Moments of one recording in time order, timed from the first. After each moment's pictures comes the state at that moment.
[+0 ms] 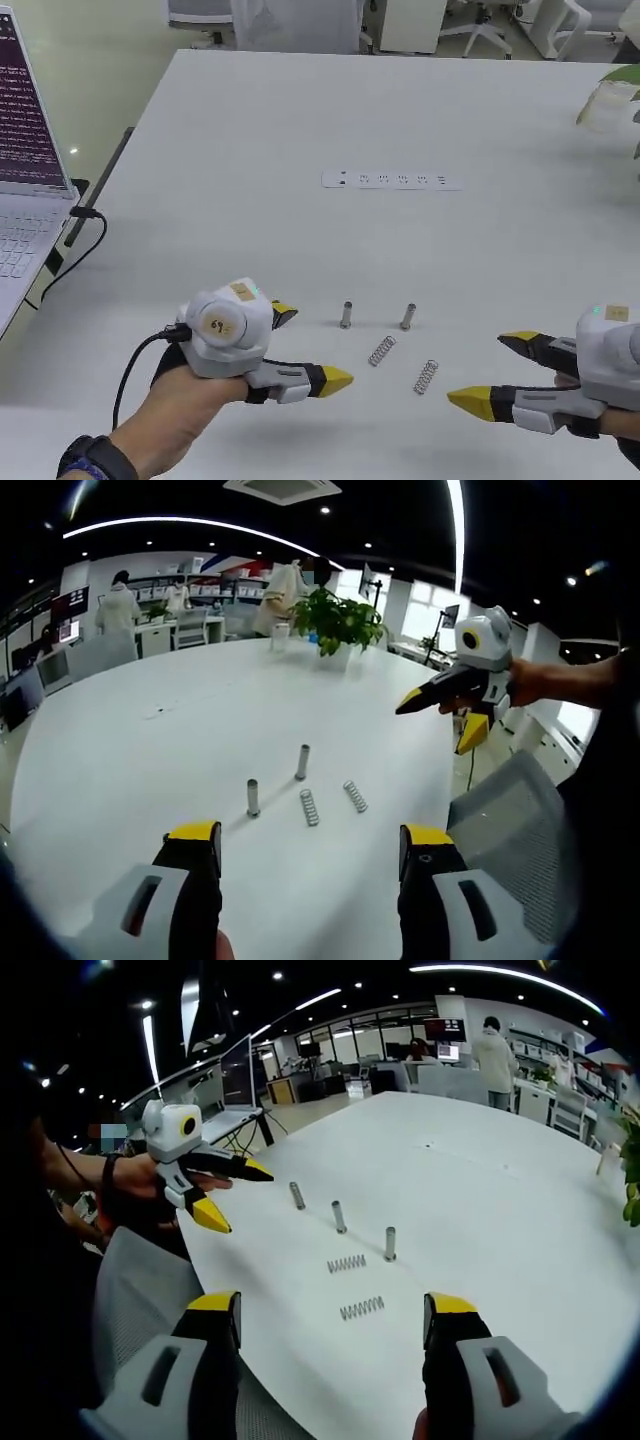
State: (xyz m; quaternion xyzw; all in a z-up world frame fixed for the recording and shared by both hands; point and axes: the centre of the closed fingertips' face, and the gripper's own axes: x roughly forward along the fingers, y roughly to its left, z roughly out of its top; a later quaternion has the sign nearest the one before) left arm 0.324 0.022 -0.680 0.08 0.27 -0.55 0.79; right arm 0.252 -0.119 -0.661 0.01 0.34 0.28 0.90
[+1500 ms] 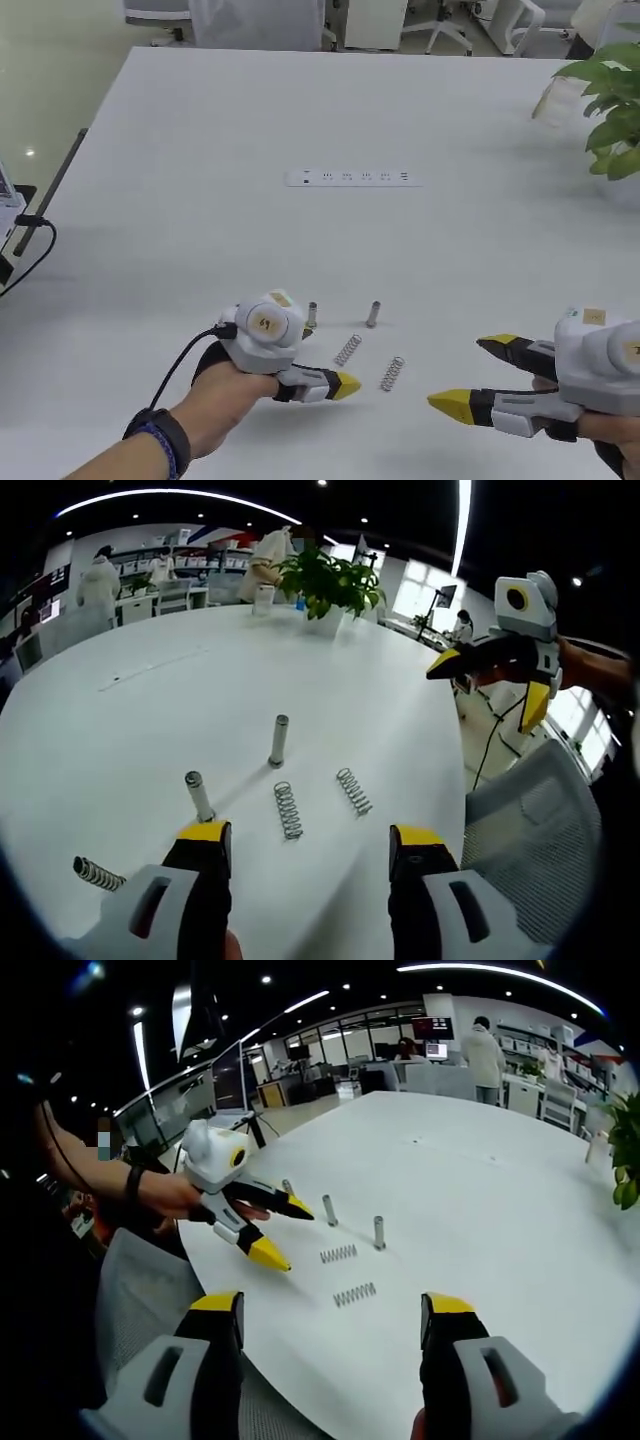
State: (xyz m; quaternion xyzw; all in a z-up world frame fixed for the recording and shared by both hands) left arm 0.327 -0.044 -0.745 0.10 0.32 -0.57 0.75; right arm 0.237 -0.136 -0.663 0.02 0.34 0.26 0.90
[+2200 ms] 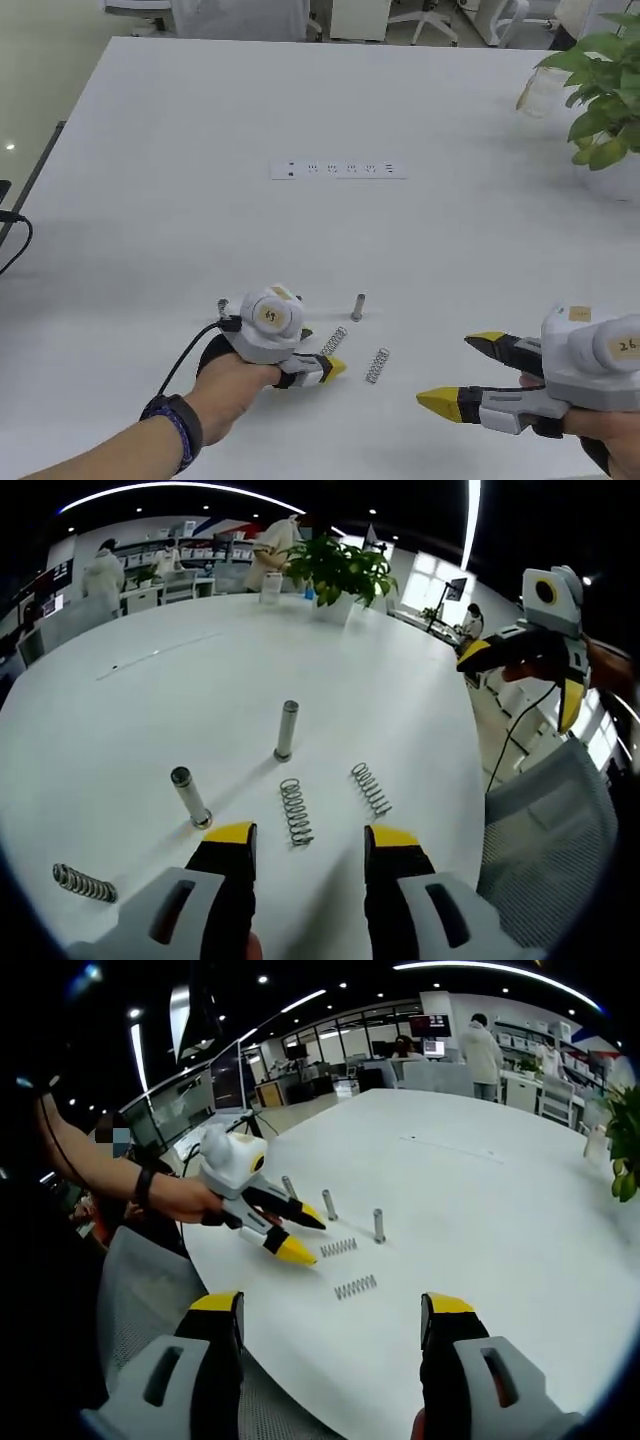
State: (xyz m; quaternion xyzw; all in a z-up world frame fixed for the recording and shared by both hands) left arm 0.334 -0.055 -0.769 0.11 0.34 -0.55 0.76; right arm 0.230 -0.139 -0.666 0.03 0.35 0.26 0.90
